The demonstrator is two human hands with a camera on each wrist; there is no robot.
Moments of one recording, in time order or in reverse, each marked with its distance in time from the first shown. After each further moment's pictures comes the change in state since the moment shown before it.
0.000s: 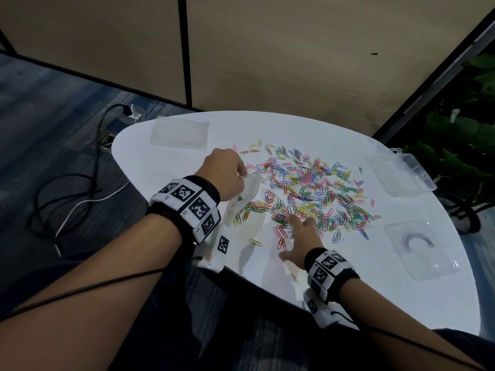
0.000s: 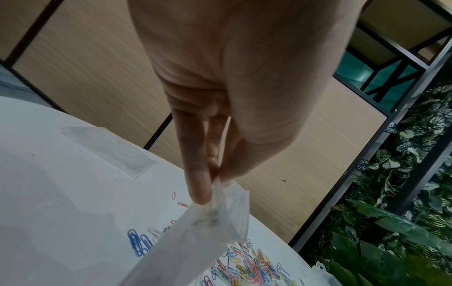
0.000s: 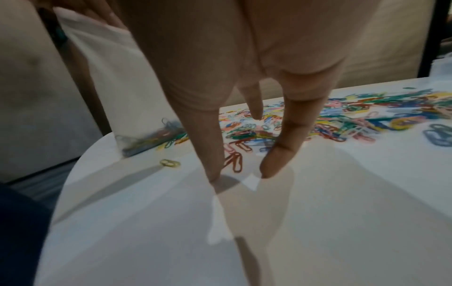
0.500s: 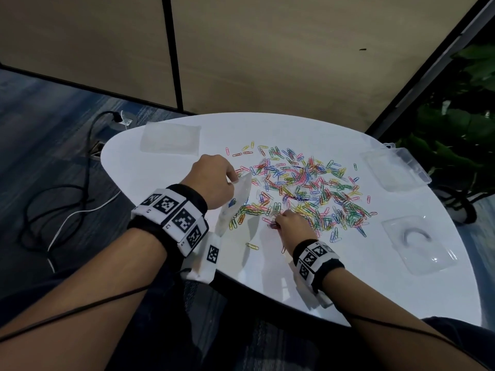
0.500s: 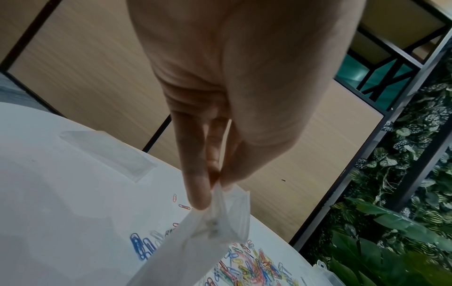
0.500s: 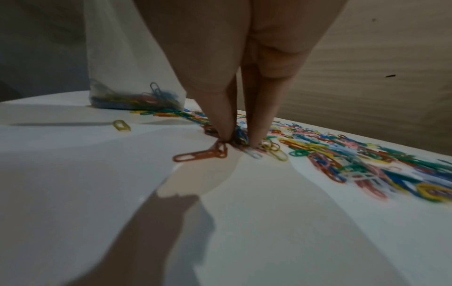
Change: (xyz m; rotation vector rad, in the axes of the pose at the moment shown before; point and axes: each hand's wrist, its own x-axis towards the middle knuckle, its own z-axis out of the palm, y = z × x) left_hand -0.001 -0.004 -0.002 0.015 -0.030 0.004; right_hand 0.043 -0.003 0.009 -0.368 0.236 -0.312
